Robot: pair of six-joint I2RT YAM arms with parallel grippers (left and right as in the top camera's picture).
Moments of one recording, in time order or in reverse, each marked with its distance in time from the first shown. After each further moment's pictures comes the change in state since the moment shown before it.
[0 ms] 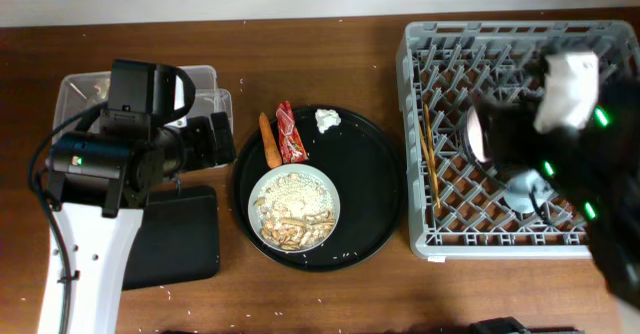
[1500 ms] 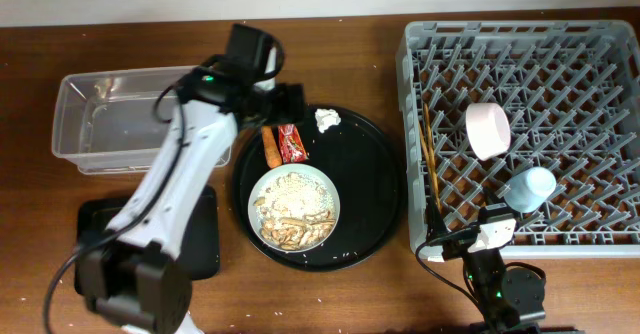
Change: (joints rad) left arm -0.172 0.450 0.006 0.401 0.124 -0.041; right arm 0.000 -1.073 -1.654 1.048 0.046 -0.083
